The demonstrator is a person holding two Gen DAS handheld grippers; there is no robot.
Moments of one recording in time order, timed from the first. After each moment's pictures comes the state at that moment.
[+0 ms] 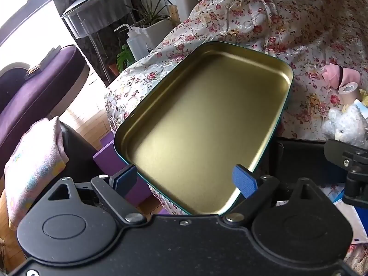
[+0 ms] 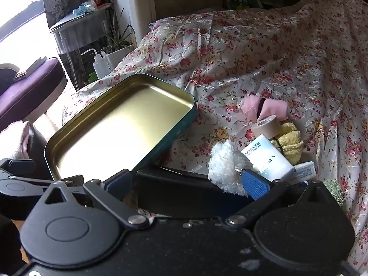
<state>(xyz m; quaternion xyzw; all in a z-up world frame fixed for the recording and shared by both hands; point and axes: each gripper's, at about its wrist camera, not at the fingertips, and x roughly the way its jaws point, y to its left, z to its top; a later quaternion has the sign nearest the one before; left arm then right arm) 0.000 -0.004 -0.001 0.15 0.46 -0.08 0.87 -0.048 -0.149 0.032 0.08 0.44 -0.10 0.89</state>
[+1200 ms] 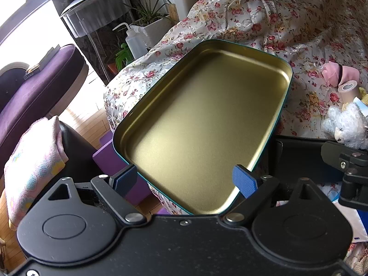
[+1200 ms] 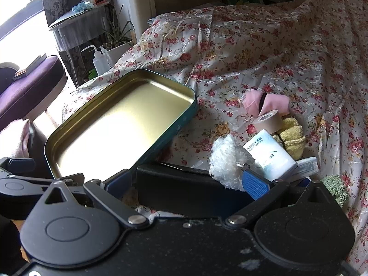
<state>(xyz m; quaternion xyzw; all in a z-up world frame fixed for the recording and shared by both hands) 0.000 -0.002 -0.002 0.16 0.46 -0.09 0.87 -0.046 -0.149 0.028 0.08 0.45 -0.09 0.88</state>
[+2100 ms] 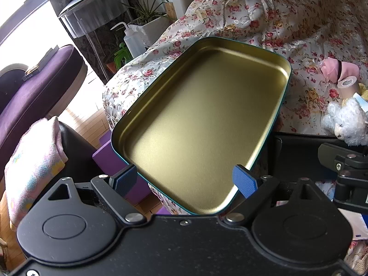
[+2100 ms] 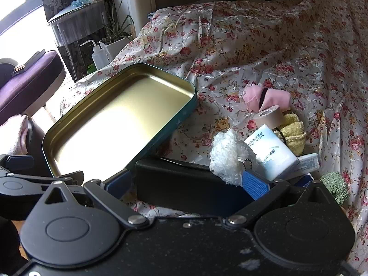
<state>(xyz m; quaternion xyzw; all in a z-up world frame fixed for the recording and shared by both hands) -0.001 -0.005 -0.004 0.16 0.47 -0.09 0.87 -0.042 -0.150 0.025 0.08 0.46 -0.10 0.88</state>
